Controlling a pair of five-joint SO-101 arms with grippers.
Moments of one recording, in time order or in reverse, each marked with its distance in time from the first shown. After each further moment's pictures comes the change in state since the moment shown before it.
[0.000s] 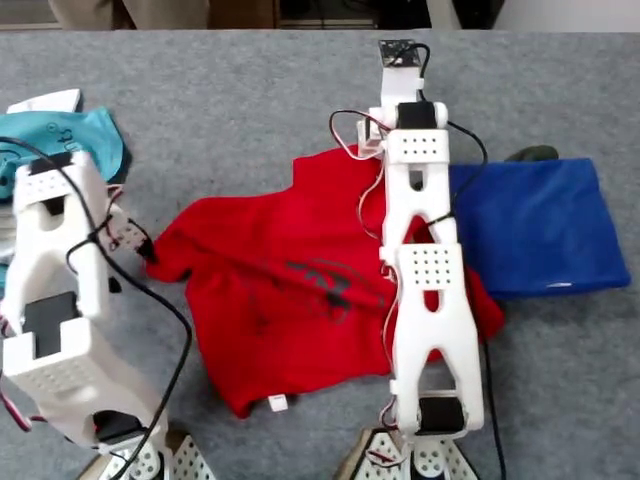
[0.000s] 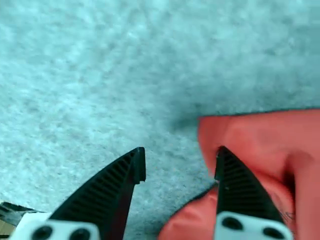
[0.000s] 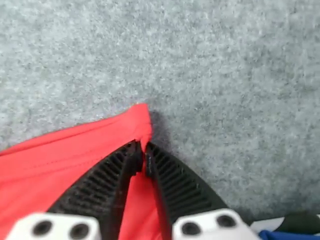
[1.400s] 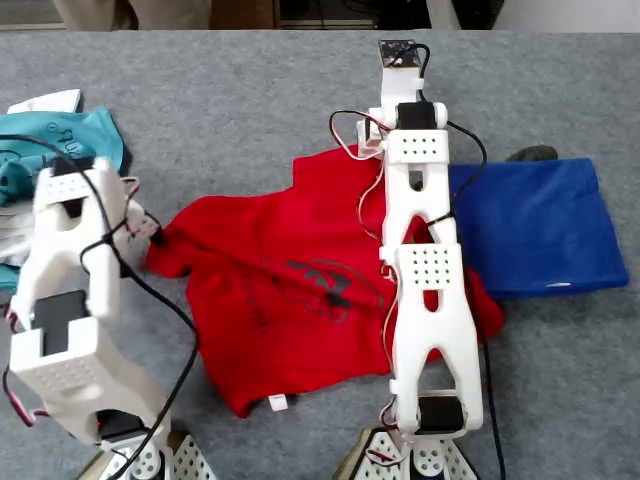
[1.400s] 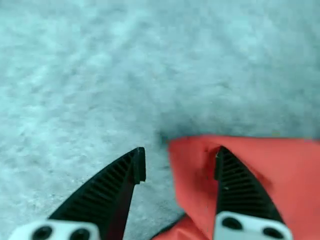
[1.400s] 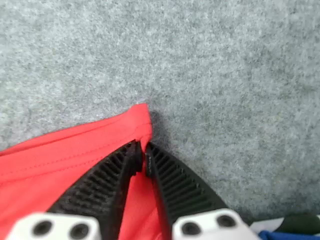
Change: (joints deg) left arm 3.2 0.0 3.6 -10.9 7.0; right arm 0.0 0.0 0.0 -0.3 0.0
